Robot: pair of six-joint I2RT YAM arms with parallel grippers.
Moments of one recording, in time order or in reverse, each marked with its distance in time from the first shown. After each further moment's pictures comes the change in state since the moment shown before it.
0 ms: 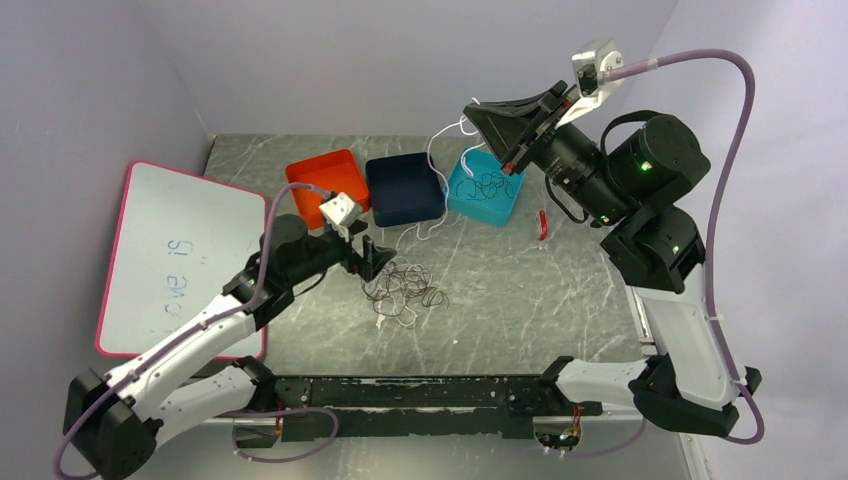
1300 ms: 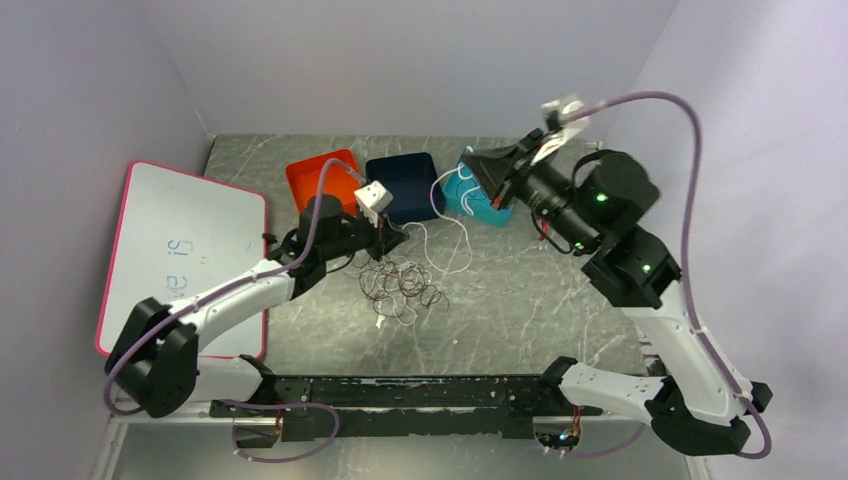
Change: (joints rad) left arm 0.017 0.428 0.091 0.234 0.197 -0.018; right arm 0.000 -0.158 -0.334 0.063 0.055 0.092
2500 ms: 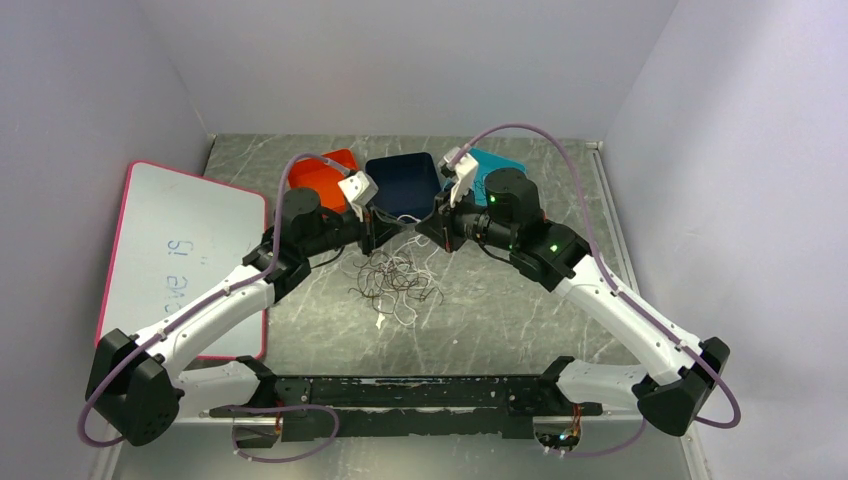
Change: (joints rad) left arm 0.023 -0.177 0.071 -0.086 0.093 -0.003; right arm 0.000 0.124 -0.367 -0.018 -0.235 -0.045
